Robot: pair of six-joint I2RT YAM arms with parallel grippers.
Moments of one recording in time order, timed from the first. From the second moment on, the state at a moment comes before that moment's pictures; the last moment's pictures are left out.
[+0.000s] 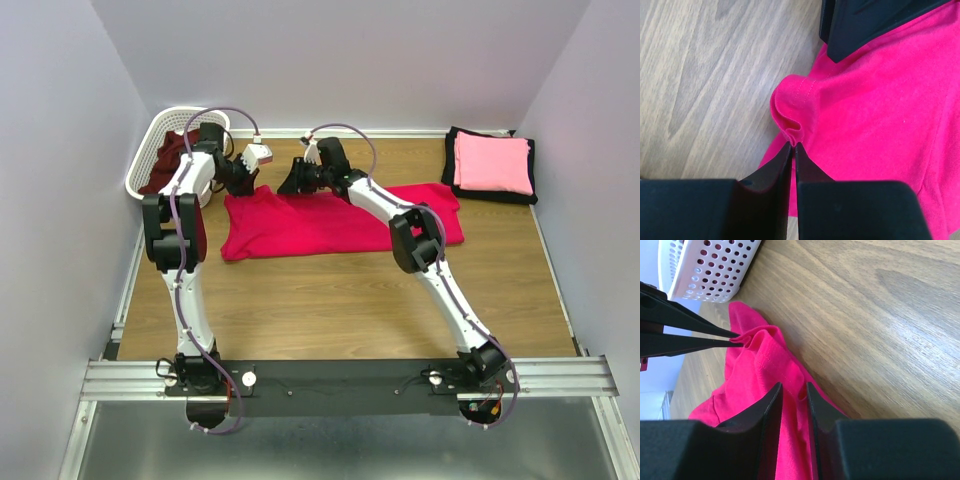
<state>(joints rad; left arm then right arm) 0.02 2.19 1.81 -0.76 0.61 0.92 0.58 2.75 2.37 -0.07 -0.60 0.56</state>
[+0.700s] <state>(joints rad) 0.02 2.23 1.86 -0.78 0.62 0.92 0.58 2.75 2.35 -0.07 -0.60 0.54</state>
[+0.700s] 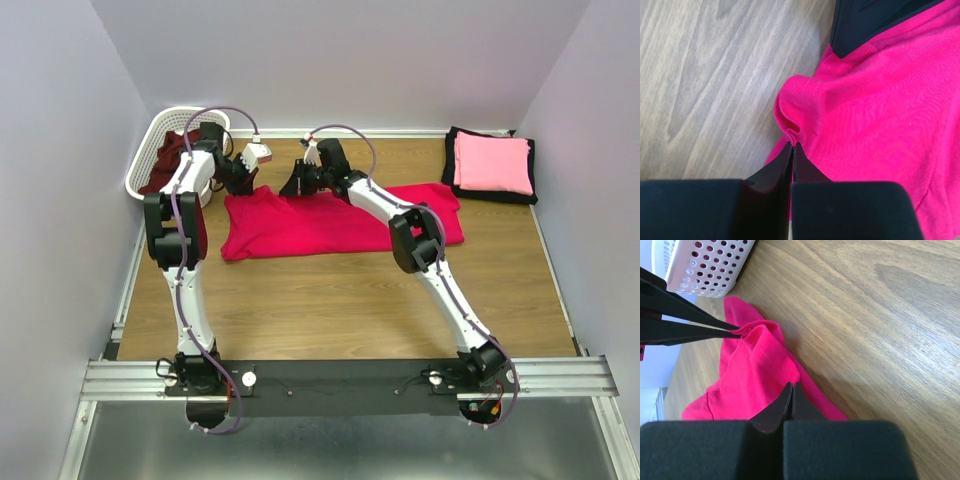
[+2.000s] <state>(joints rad) 0.05 1.96 1.51 -0.59 0.61 0.99 0.50 2.62 2.21 -0.04 -0.70 0.48</state>
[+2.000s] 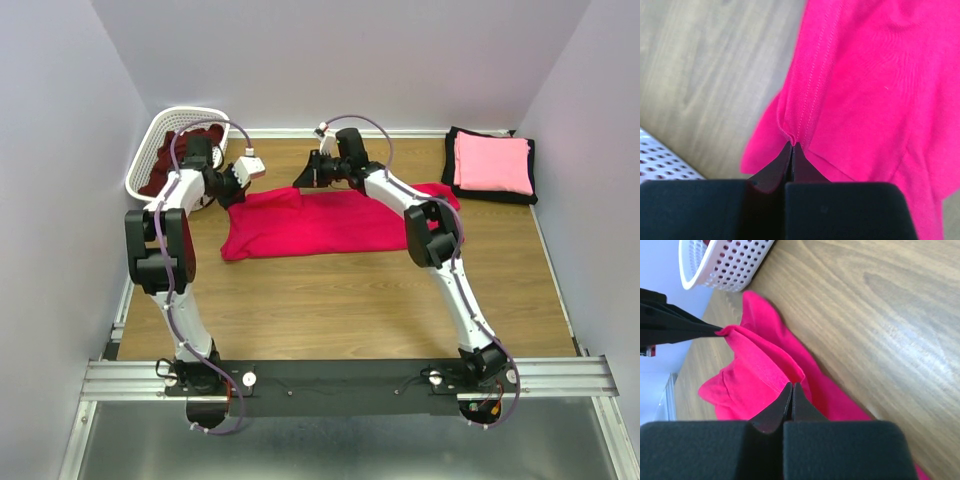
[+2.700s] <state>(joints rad) 0.00 1.84 1.27 -0.61 0.54 1.14 0.50 2.52 2.00 -0.04 -0.83 0.40</state>
